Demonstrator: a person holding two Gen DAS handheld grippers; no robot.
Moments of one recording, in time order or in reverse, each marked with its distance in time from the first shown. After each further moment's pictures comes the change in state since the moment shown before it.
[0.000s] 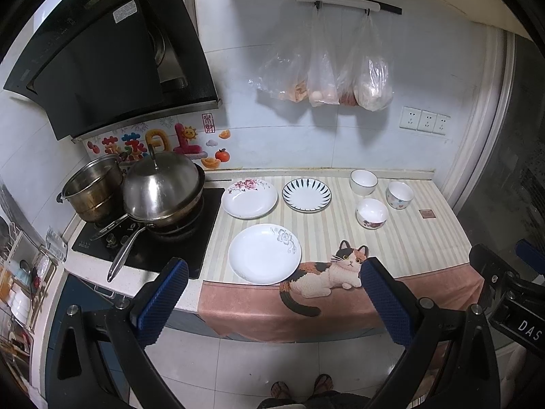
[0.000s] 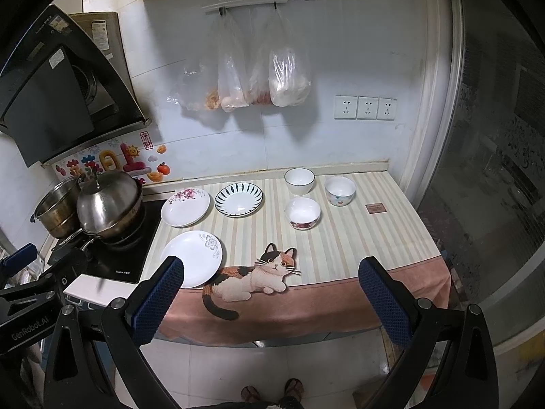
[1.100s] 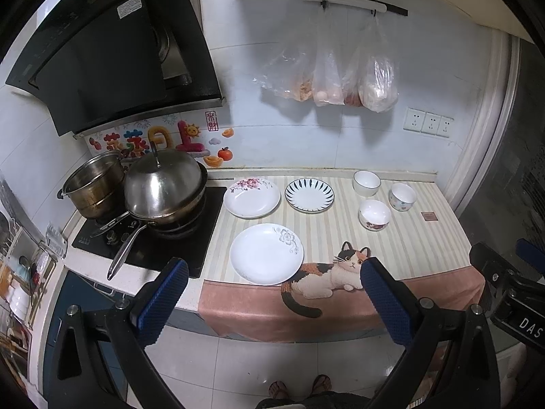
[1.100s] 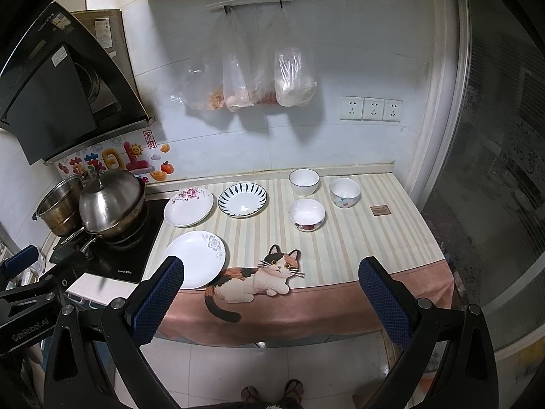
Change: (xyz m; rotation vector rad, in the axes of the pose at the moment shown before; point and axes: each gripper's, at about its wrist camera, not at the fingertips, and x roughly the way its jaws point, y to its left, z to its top) left arm 0.009 0.008 -0.005 -0.014 0.009 0.008; right arm 0.005 0.003 0.010 -0.005 0.003 0.010
